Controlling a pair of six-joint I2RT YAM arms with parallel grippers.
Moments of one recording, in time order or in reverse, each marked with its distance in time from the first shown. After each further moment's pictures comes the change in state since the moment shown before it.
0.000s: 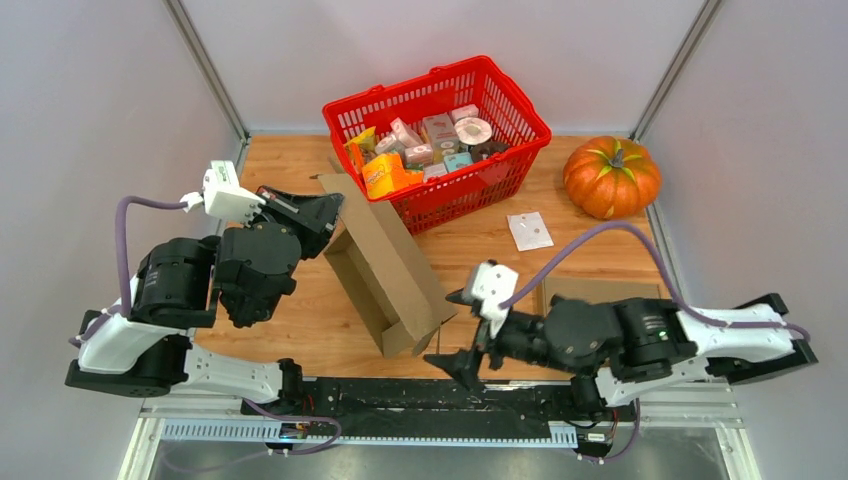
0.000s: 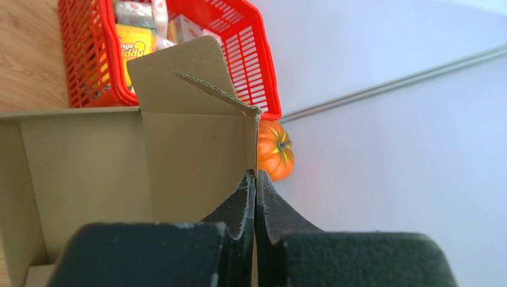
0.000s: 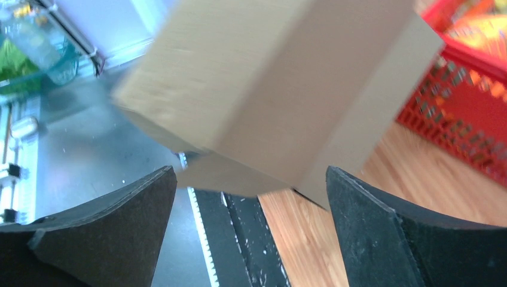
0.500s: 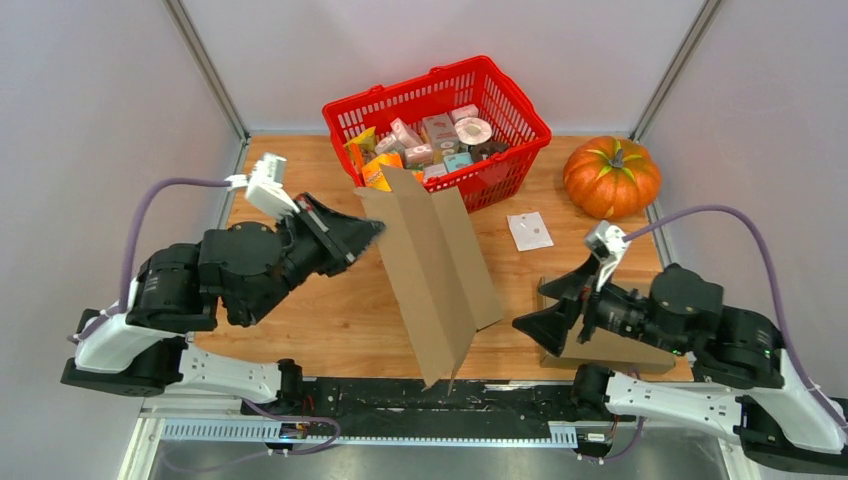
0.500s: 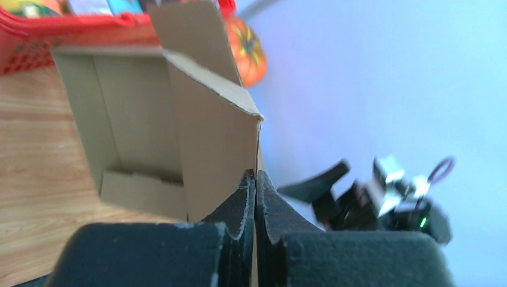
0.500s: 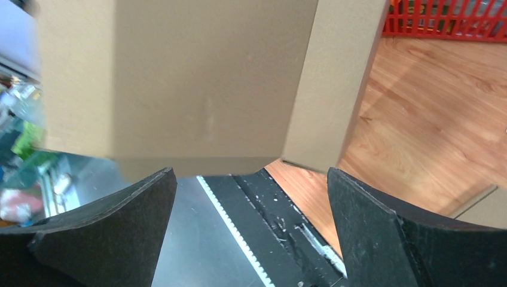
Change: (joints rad) left arm -0.041 -0.003 -0.051 0.195 0.418 0.307; right arm -0.492 -0.376 -0.090 -0.322 -0.275 0.320
